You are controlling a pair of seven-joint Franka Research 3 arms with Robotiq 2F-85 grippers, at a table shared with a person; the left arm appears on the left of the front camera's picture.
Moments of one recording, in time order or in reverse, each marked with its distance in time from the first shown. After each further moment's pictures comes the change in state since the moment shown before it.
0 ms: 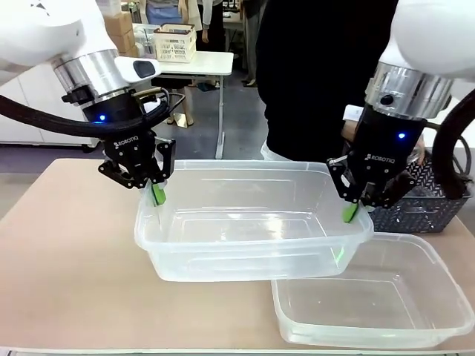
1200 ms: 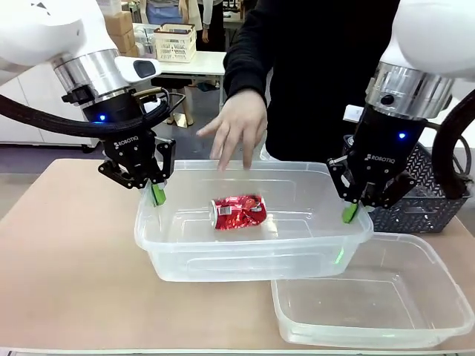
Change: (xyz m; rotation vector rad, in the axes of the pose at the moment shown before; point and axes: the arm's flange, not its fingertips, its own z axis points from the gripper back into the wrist) left arm 0.000 0.000 0.000 0.000 0.000 -0.001; right arm 0.000 0.000 0.000 0.000 0.000 0.000
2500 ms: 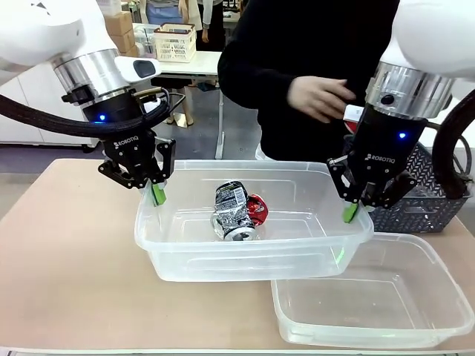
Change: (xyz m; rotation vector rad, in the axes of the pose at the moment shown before) left arm 0.000 0.000 0.000 0.000 0.000 0.000; right arm 0.000 0.000 0.000 0.000 0.000 0.000
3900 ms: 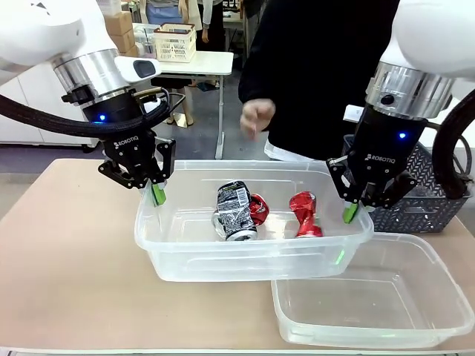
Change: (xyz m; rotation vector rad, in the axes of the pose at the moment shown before) left arm 0.000 0.000 0.000 0.000 0.000 0.000; right arm 0.000 0.000 0.000 0.000 0.001 0.000
